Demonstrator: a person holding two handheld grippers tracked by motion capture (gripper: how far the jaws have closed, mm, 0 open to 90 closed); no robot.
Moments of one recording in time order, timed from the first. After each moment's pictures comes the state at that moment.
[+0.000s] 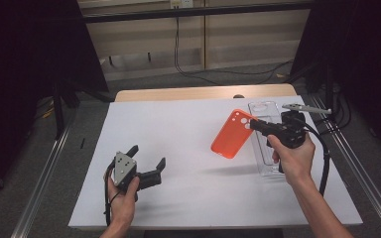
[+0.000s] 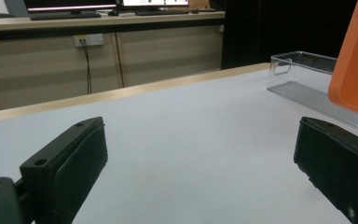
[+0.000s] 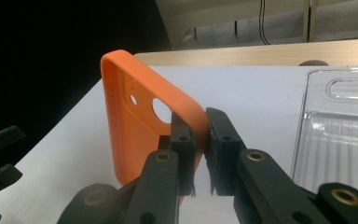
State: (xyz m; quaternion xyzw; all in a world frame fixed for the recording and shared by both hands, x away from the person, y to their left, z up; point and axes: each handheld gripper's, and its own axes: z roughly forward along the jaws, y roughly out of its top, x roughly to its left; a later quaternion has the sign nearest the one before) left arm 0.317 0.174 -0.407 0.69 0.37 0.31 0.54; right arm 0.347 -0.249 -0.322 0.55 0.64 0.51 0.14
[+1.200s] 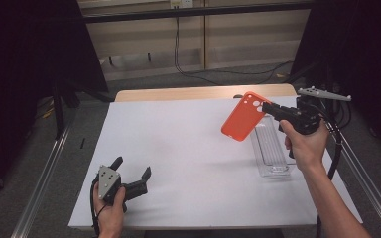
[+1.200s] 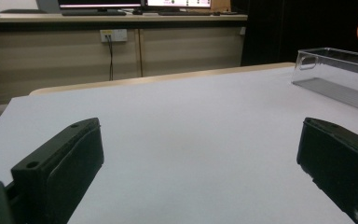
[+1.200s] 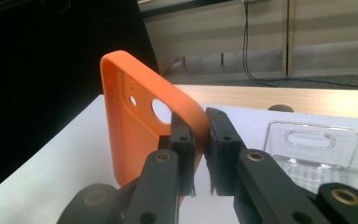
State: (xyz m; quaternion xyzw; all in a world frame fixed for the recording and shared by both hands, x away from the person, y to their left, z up) left arm 0.299 0.210 -0.431 0.66 0.41 0.32 0.55; right arm 0.359 -0.275 -0.294 0.53 0.63 0.53 0.20
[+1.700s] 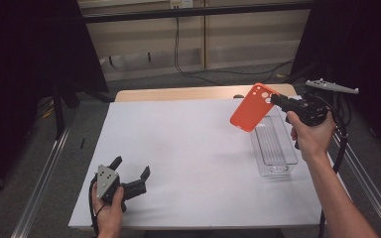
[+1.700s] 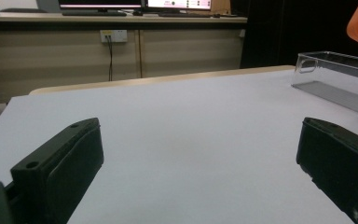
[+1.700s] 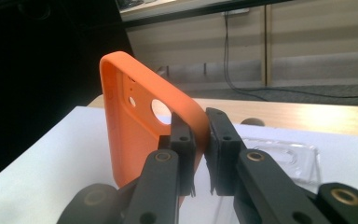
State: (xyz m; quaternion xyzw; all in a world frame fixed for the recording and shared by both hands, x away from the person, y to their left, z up) left arm 0.299 0.212 -0.430 0.66 0.41 0.31 0.55; right arm 0.376 -0.295 -0.289 0.54 0.62 0.52 0.24
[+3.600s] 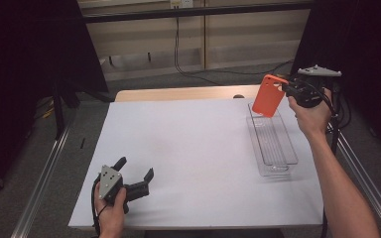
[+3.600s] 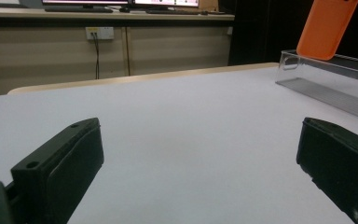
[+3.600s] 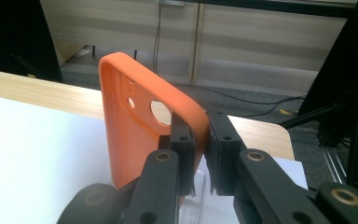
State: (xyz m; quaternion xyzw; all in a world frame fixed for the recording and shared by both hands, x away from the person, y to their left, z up) left arm 0.297 0.207 -0.429 0.67 0.40 0.30 0.56; right arm 0.446 -0.325 -0.312 0.55 0.64 0.40 0.36
